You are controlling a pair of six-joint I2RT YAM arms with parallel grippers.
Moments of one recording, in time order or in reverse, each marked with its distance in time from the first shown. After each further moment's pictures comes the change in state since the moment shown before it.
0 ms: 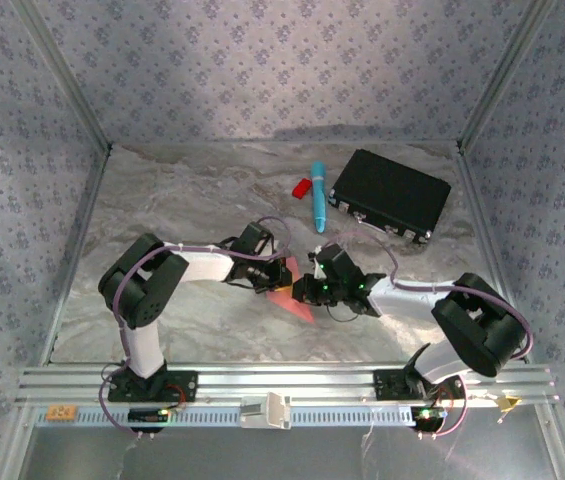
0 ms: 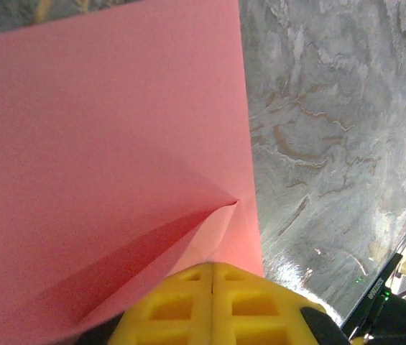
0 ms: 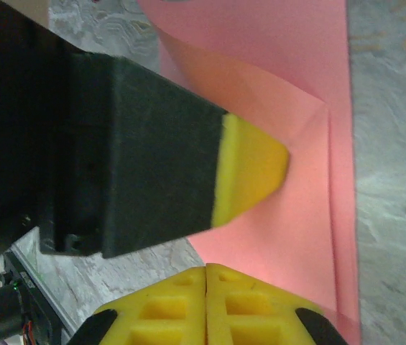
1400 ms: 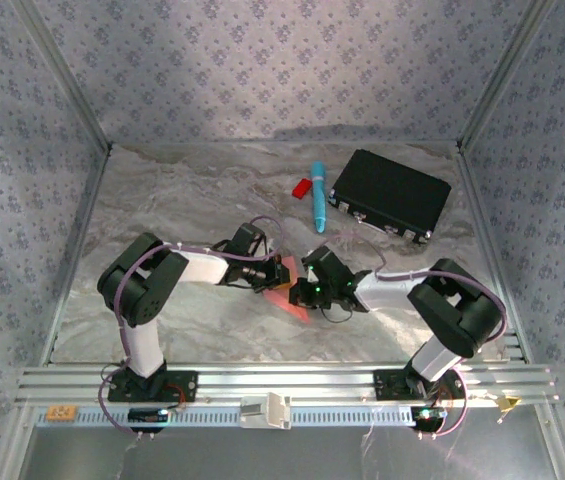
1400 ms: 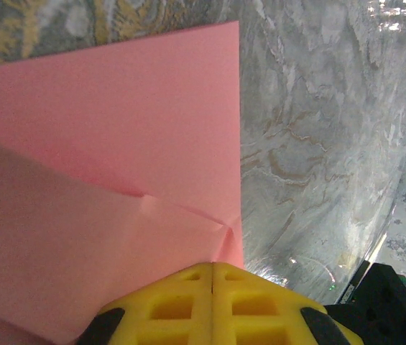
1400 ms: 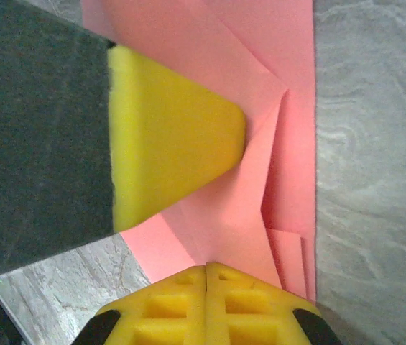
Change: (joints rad) left arm 0.038 0.006 -0.065 0.154 0.046 -0.061; right arm 0.016 0.135 0.027 0.010 0.008 -0.005
